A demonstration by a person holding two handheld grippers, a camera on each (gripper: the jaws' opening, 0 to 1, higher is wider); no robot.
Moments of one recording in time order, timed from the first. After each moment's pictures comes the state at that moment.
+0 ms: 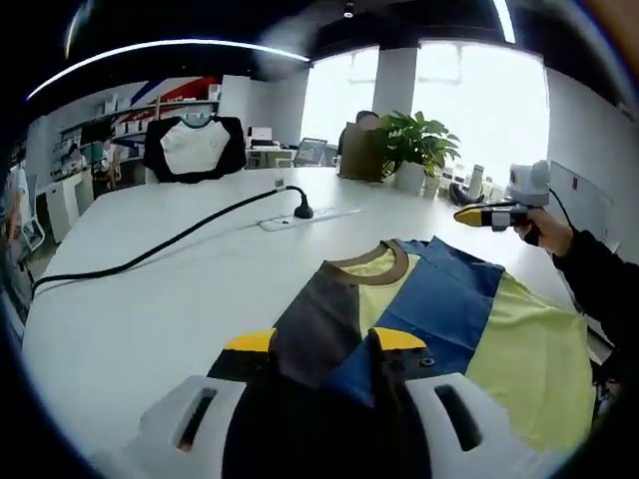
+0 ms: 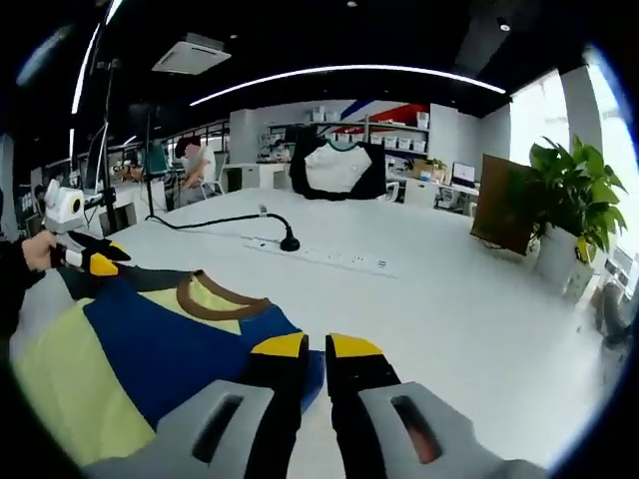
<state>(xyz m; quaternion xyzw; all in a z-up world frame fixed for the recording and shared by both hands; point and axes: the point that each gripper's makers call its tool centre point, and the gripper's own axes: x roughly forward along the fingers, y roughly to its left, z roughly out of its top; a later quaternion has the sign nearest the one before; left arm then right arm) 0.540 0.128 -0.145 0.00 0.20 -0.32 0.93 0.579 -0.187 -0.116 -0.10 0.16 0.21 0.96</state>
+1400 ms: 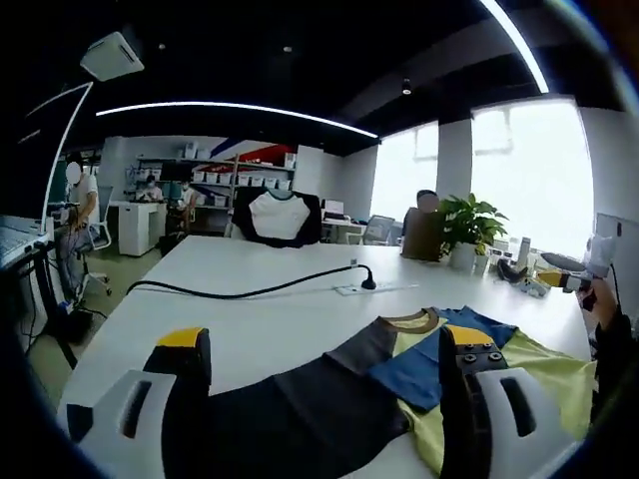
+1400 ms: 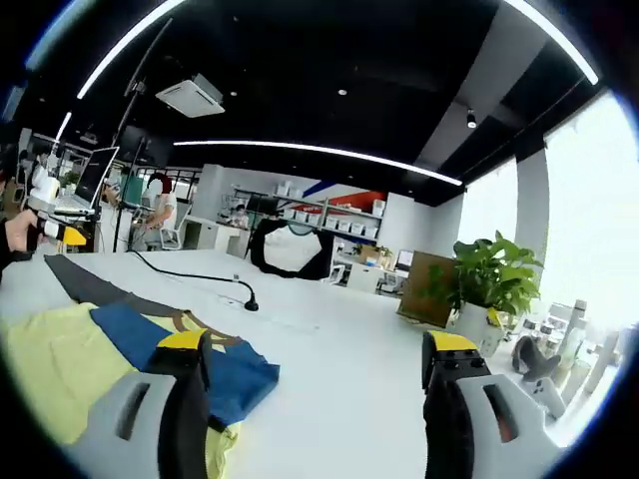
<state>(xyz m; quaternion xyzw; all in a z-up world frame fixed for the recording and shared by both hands) 0.462 0.224 -0.085 -0.07 0.08 -0.16 0.98 0.461 -0.248 -0.035 -0.14 -0.02 0.09 0.99</state>
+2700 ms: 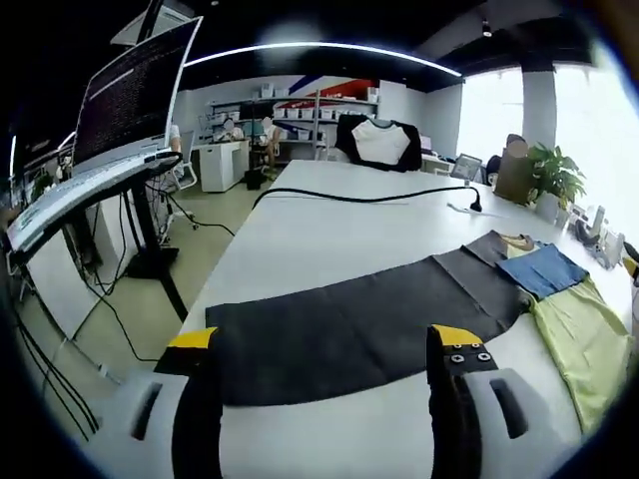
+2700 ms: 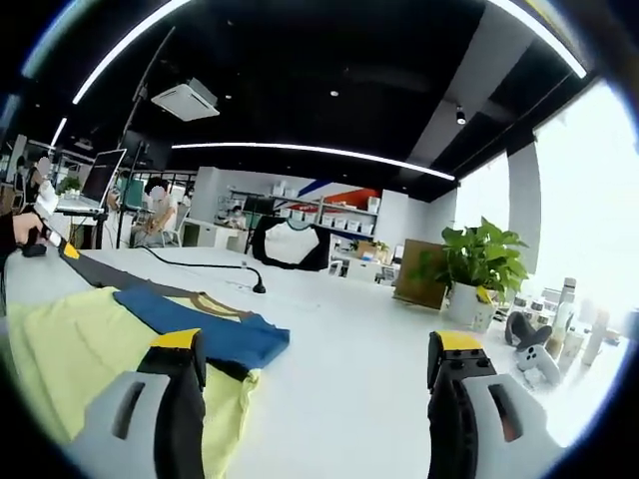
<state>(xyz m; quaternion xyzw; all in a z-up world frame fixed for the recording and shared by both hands) 0.399 0.364 -0.176 -0.04 0.22 0.02 0.97 0.404 -0.254 -0.072 -0.11 0.00 0.12 0.99</state>
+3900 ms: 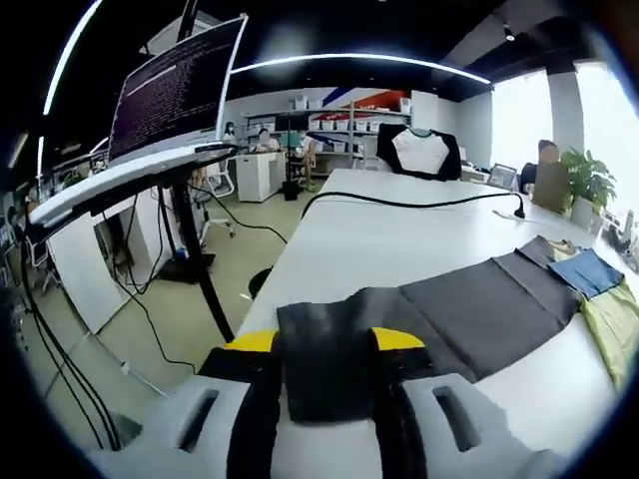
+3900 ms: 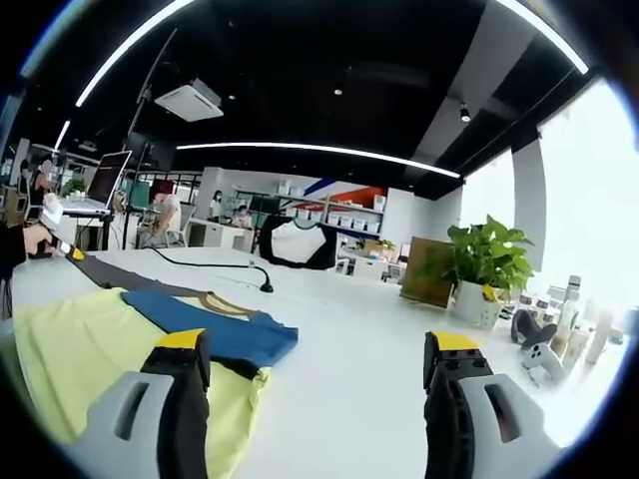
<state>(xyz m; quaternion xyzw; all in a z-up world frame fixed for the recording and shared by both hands) 0.403 0.423 -0.188 -0.03 0.20 0.11 0.97 0.403 -0.249 -0.076 -0.10 0.00 0.13 0.99</state>
